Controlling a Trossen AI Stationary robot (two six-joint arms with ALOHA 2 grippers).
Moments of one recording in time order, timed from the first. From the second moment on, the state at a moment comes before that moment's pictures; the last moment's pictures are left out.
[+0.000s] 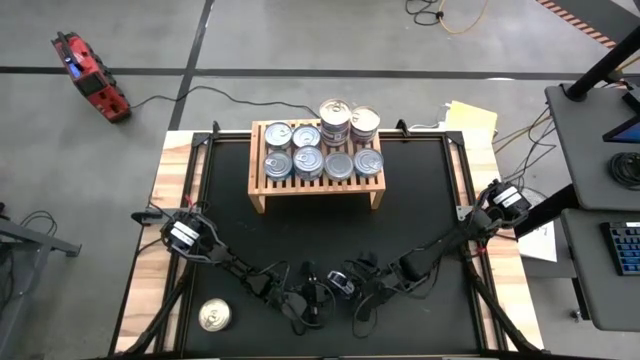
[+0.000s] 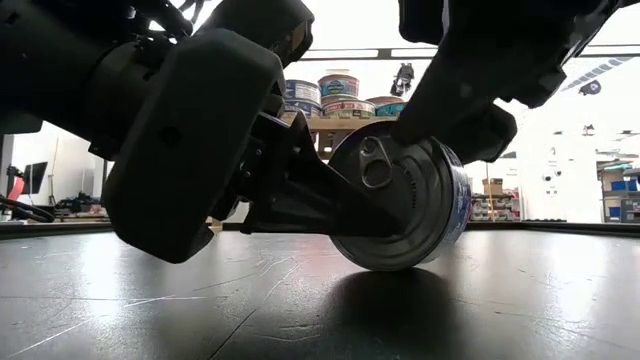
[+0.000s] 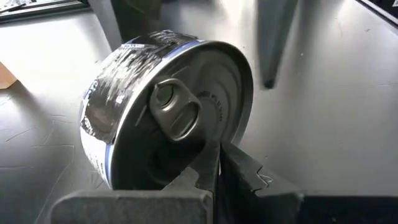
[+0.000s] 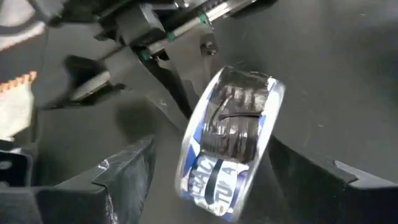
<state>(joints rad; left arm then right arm) -0.56 2.15 1.03 0.62 -0.63 -0.19 0.52 1.80 1.03 -0.03 0.33 0.71</state>
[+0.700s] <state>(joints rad) -0.56 2.15 1.03 0.63 -0.62 -0.19 0.53 1.82 1.09 -0.17 0.39 0.61</state>
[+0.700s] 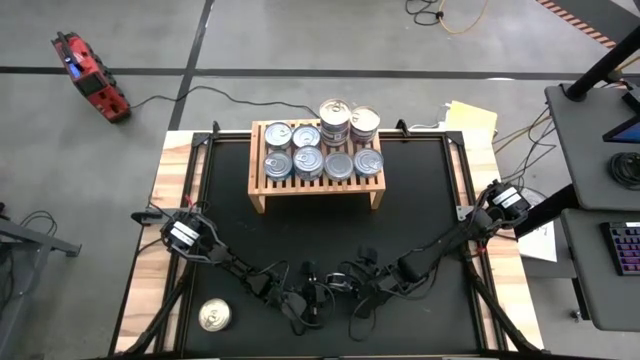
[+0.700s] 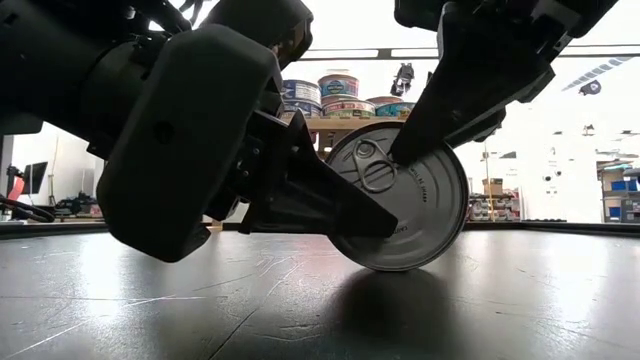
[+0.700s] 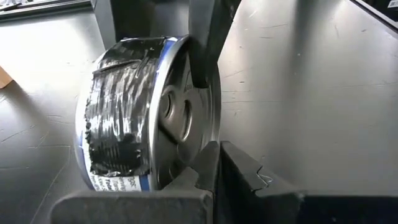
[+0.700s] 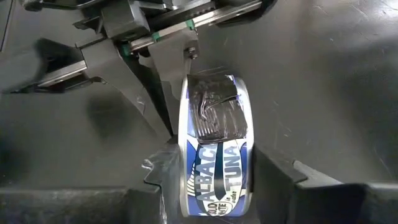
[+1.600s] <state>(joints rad) -0.68 1.86 0.99 0.62 -0.87 0.20 0.52 1.55 0.82 0.06 0.52 0.47</state>
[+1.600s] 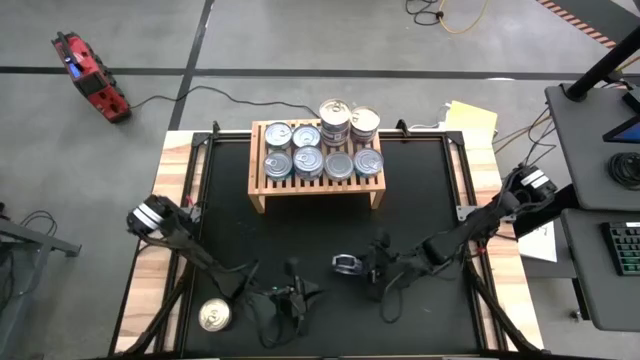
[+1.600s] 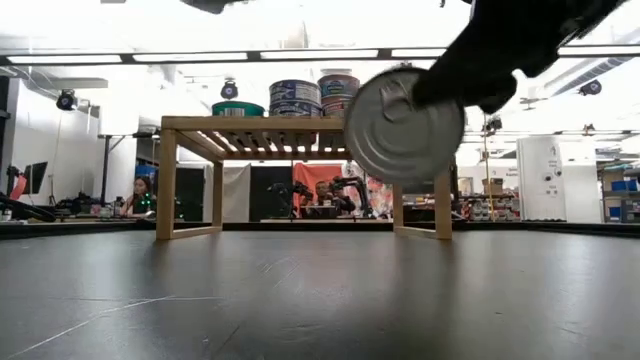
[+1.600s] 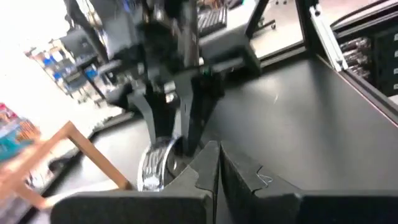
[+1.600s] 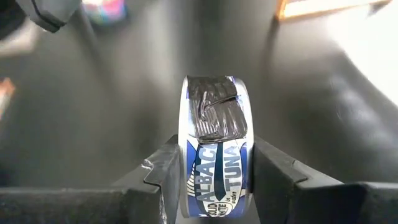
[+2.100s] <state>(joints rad) -0.67 1.56 0.66 1.04 -0.70 0.27 0.46 1.52 0.53 0.84 0.52 0.31</state>
